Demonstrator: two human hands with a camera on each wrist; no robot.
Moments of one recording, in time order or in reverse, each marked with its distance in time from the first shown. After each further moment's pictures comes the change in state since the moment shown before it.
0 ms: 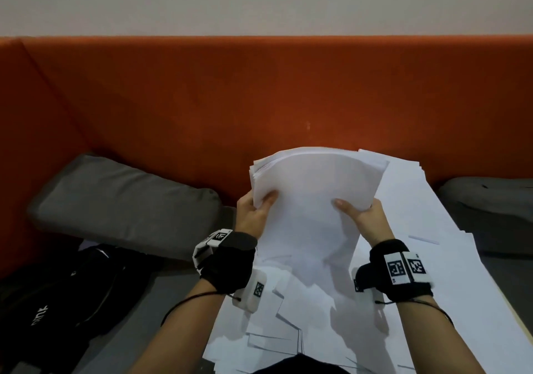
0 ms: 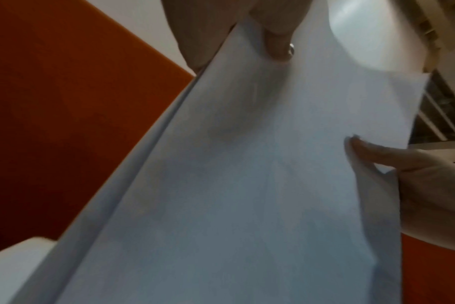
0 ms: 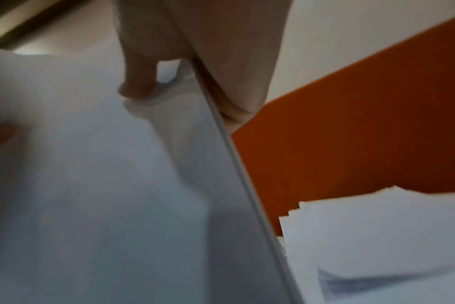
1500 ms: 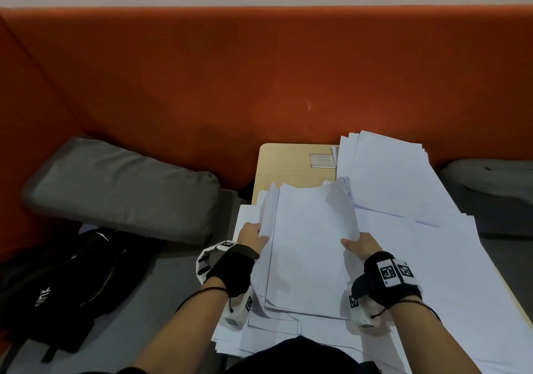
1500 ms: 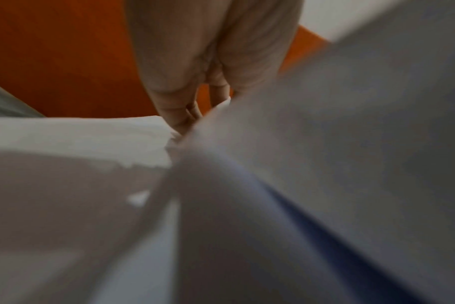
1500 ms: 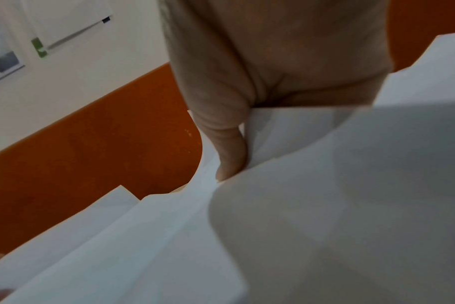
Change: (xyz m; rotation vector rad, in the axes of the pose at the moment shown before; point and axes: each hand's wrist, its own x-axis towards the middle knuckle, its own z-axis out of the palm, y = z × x) left_hand -0.017 -0.116 -0.019 0.828 -0.351 -0.467; right_hand 0.008 0.123 -0.023 -0.728 -0.117 0.599
